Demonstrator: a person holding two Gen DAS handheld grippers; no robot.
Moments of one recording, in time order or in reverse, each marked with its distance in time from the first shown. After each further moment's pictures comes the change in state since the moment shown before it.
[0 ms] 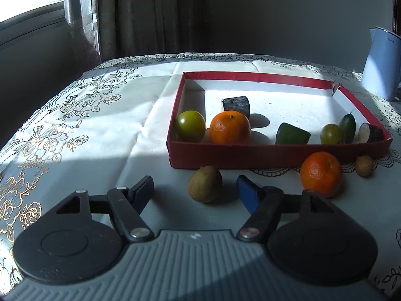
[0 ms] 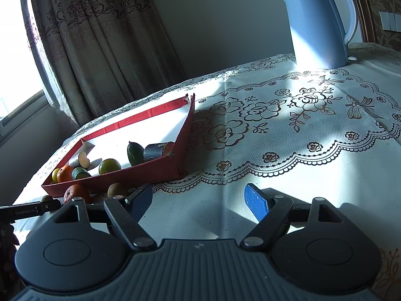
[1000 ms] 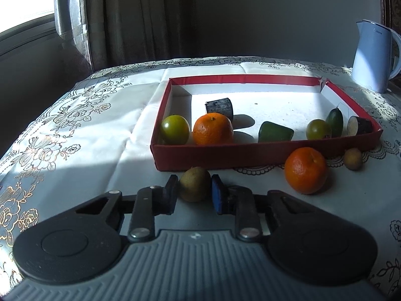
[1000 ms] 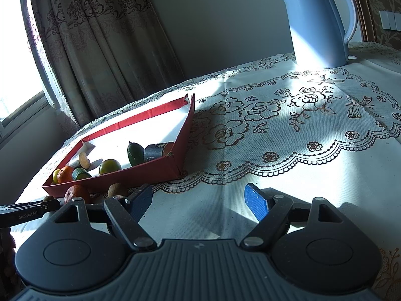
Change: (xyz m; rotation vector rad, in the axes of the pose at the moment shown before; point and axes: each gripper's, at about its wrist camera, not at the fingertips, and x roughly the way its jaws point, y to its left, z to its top) left arm -0.007 -0.014 -0.003 0.053 -0.027 -0.015; right arm 0.000 -0.001 0.000 0.002 0.000 0.001
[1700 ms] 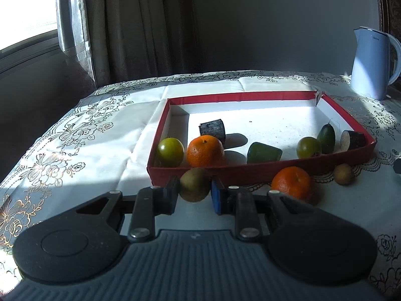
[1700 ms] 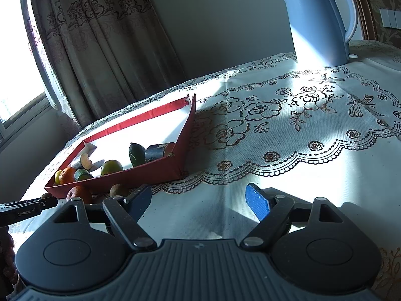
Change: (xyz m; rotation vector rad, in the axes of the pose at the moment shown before) left arm -0.020 -0.017 0.016 0.018 -0.067 0.023; right arm 0.000 0.000 0.000 0.009 0.000 0.009
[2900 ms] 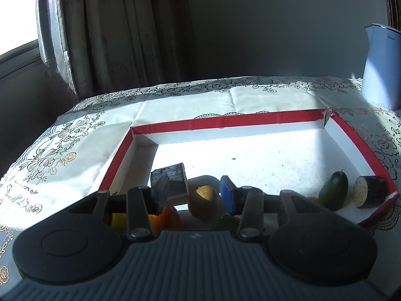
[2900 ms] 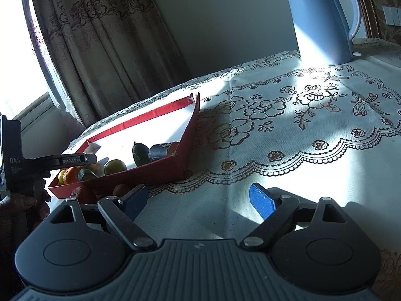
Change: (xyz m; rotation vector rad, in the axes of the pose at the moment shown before) left arm 0.077 -0.047 0.049 0.012 0.010 0.030; right arm 0.001 -0.001 0.001 0.009 0.007 0.024
